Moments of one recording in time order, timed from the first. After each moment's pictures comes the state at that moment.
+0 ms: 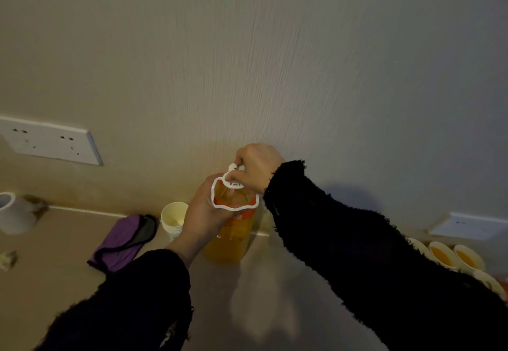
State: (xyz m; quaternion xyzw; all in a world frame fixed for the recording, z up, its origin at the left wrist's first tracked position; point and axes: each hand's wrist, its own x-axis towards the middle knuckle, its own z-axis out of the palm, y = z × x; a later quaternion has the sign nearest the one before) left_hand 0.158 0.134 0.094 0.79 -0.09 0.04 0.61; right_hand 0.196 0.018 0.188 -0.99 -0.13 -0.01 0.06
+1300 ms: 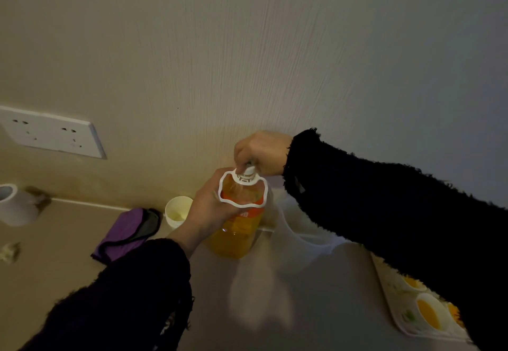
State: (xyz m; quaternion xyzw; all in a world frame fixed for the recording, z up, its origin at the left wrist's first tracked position) left_hand 0.168 0.141 0.092 0.79 -0.11 -0.01 0.61; right_hand 0.221 0.013 0.217 -0.89 -0.43 0.06 -0.13
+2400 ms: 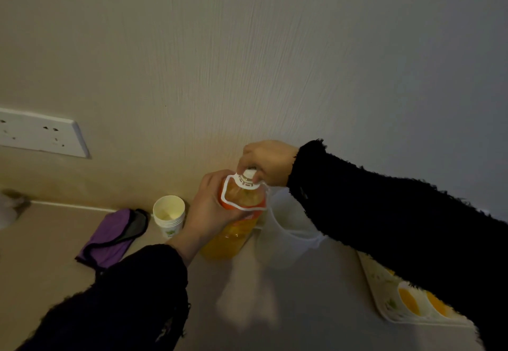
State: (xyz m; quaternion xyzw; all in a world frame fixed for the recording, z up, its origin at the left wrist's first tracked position) left_hand 0.159 0.128 0.080 0.81 -0.12 0.05 0.57; right_hand 0.197 -0.007 0.215 -0.93 -0.31 0.13 -0.12
